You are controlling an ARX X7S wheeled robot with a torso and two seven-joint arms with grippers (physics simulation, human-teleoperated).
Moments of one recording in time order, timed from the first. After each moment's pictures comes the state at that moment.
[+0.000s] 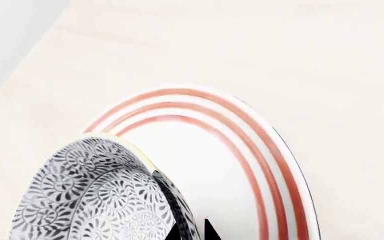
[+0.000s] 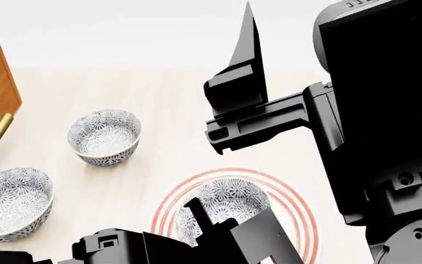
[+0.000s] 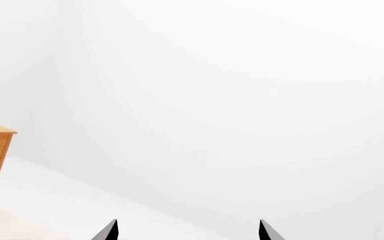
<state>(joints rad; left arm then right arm) -1.24 0.00 1.55 -0.35 -1.06 -0.69 -0.34 1.30 0.86 -0.48 -0.76 1.45 0.93 0.92</state>
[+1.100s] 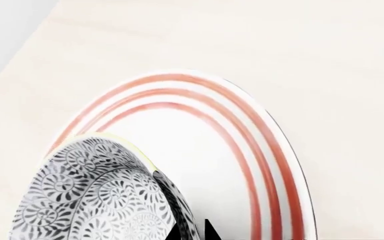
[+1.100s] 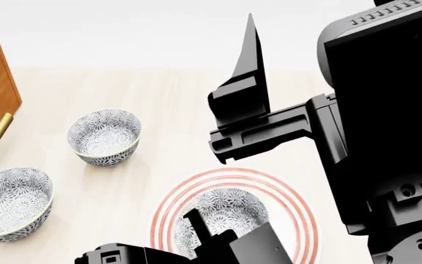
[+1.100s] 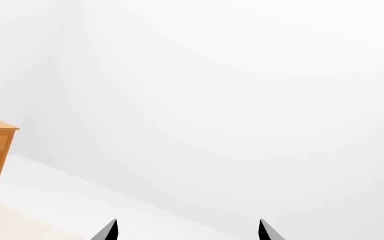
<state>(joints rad) -1.18 0.00 1.55 -0.36 -1.00 -0.68 -0.35 1.26 0.88 -0.47 -0.77 1.43 0.90 0.91</state>
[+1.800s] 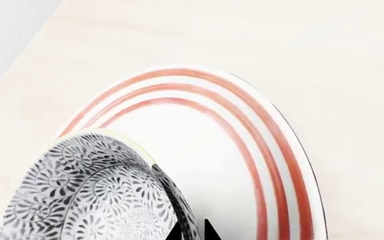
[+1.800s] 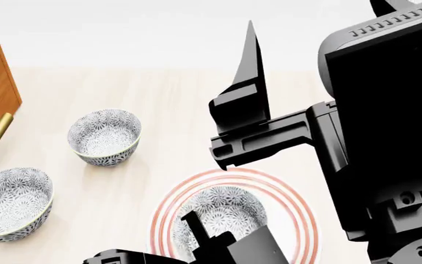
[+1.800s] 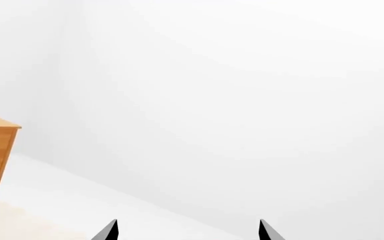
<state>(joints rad) -1.16 0.00 1.55 -0.38 -0.97 -0.67 -0.35 1.23 0.89 -0.47 -0.79 1.42 0.88 0.90</state>
